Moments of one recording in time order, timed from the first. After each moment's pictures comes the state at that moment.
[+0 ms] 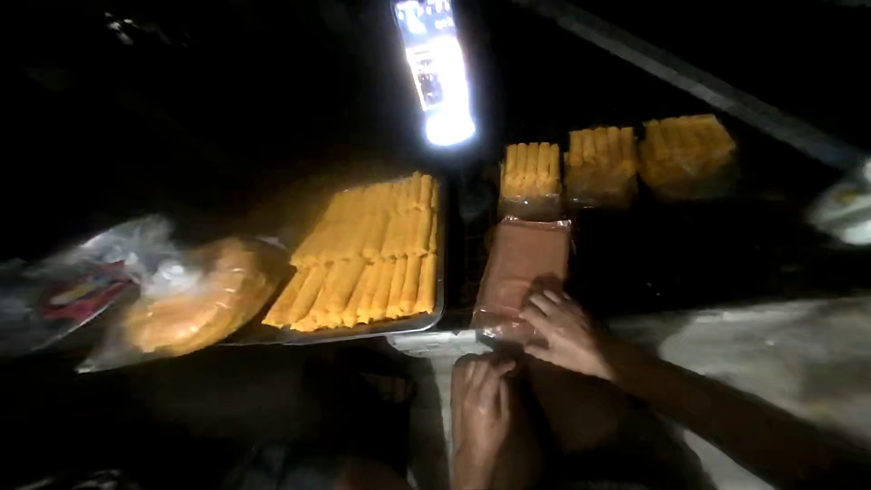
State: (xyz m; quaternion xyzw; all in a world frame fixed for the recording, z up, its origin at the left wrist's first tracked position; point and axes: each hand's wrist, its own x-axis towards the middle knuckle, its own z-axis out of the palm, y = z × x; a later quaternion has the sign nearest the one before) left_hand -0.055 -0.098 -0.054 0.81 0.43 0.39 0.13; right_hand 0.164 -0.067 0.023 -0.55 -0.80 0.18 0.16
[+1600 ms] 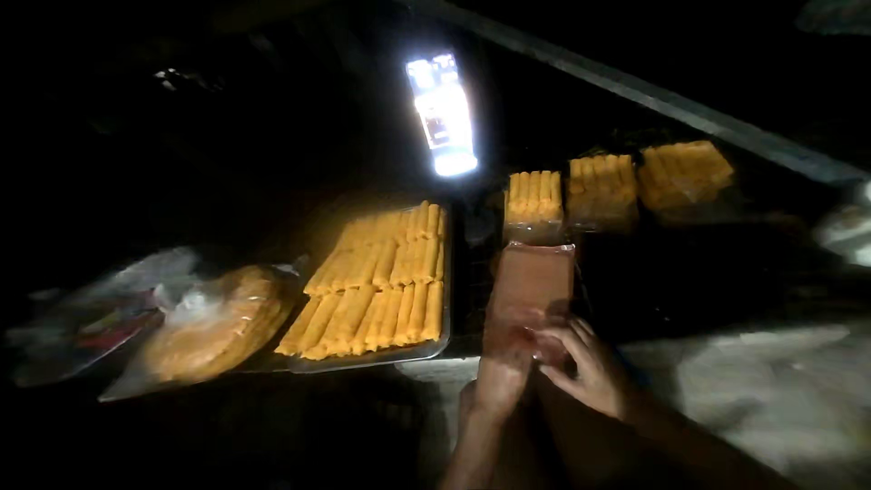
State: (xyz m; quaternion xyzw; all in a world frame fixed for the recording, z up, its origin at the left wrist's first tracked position) left_hand -0.010 -0.034 -0.022 0.89 0.36 0.28 -0.02; right_hand 0.169 -0.088 -0.013 -0.57 -0.70 0.12 0.40
